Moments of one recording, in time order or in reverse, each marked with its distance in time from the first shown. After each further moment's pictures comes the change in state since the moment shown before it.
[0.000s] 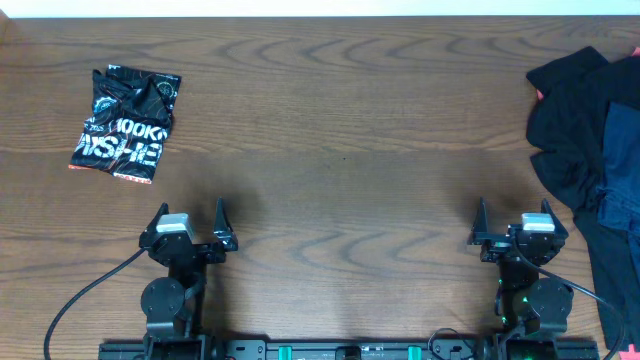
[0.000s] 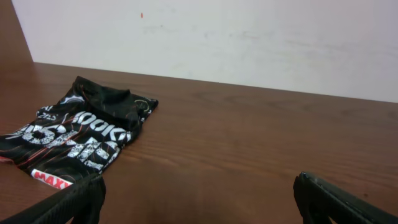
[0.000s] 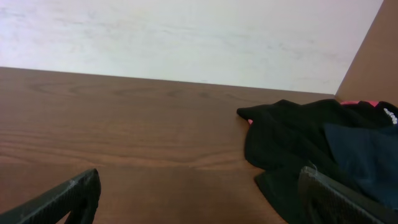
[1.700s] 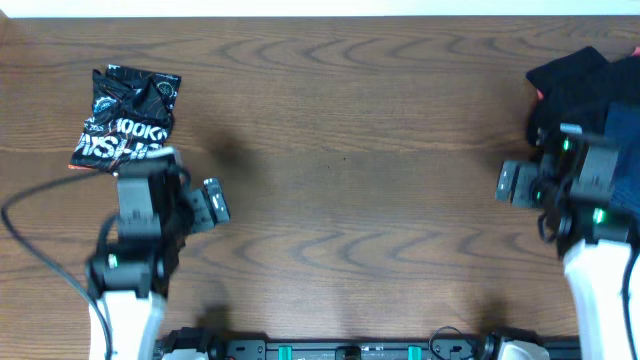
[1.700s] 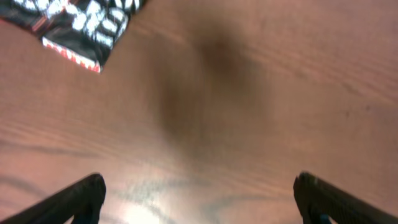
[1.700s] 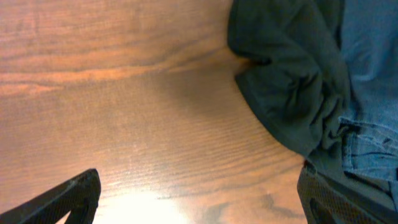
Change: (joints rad) left arm 0.000 0.956 0.892 -0.791 0.000 -0.132; right arm -0.124 1.157 0.945 -0.667 0.009 0.081
